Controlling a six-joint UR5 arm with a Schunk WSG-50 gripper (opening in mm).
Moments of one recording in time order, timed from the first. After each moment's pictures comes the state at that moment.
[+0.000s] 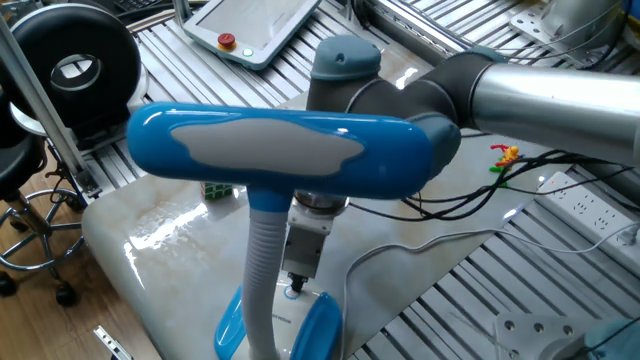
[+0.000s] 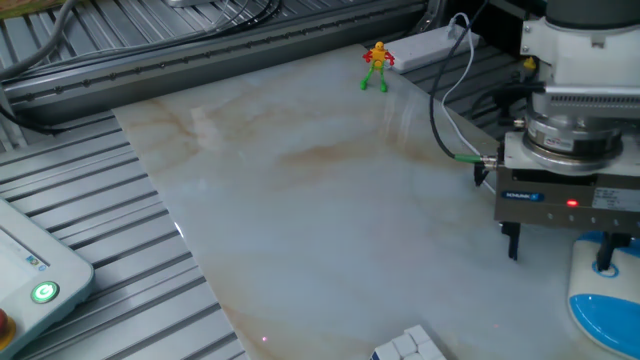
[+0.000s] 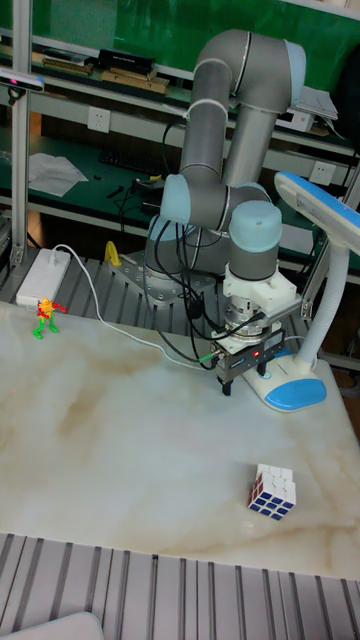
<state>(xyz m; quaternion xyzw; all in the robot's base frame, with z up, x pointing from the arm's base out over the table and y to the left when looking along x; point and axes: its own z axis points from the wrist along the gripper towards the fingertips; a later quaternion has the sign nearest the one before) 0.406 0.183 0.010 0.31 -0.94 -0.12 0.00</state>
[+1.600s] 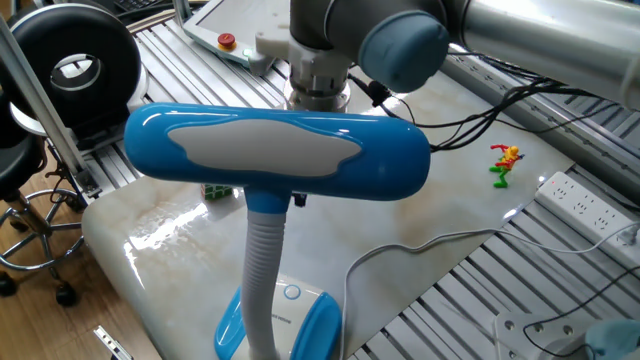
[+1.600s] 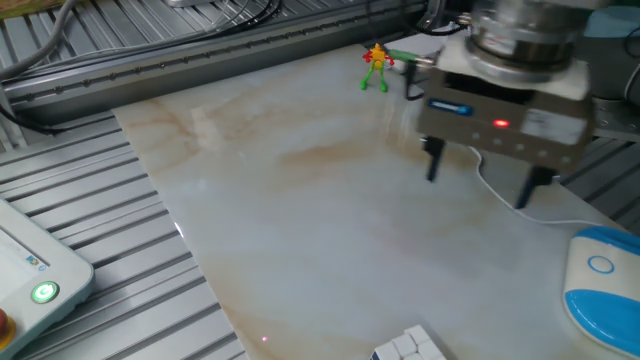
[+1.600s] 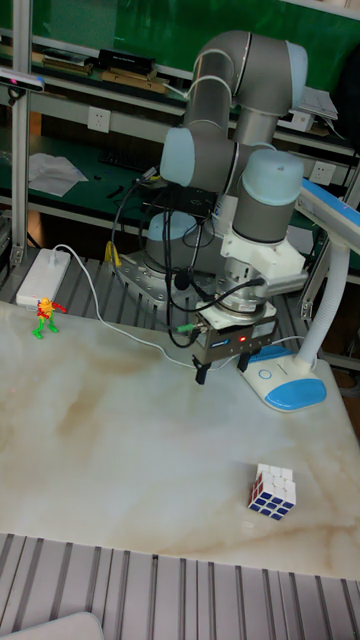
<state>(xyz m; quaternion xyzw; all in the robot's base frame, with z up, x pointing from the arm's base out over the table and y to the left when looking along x) 0.493 0.100 0.084 0.25 -0.97 -0.02 -0.01</state>
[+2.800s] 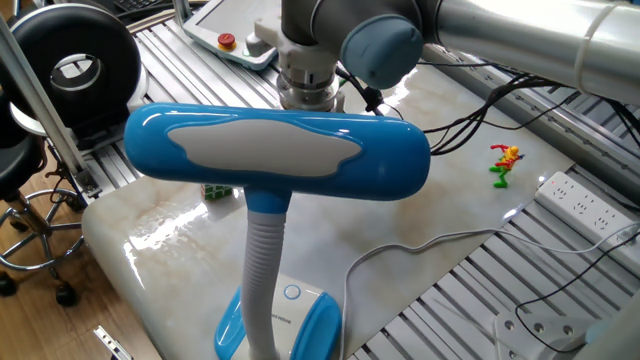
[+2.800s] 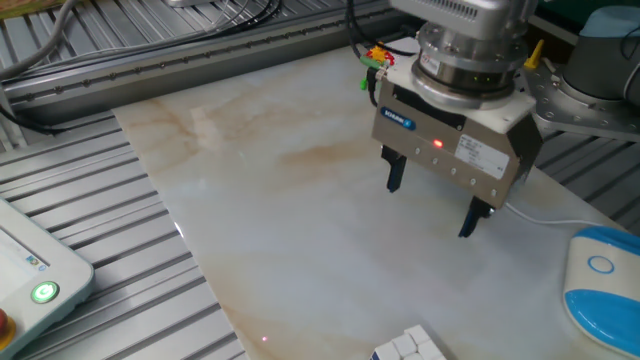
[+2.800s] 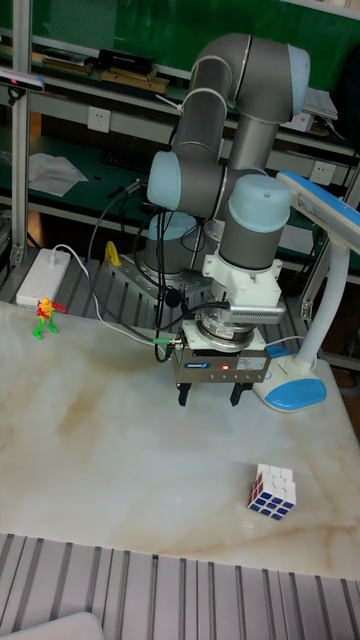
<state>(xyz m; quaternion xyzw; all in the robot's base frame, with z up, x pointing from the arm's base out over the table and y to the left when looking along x) 0.530 0.091 0.061 0.09 -1.00 -0.02 -0.02</state>
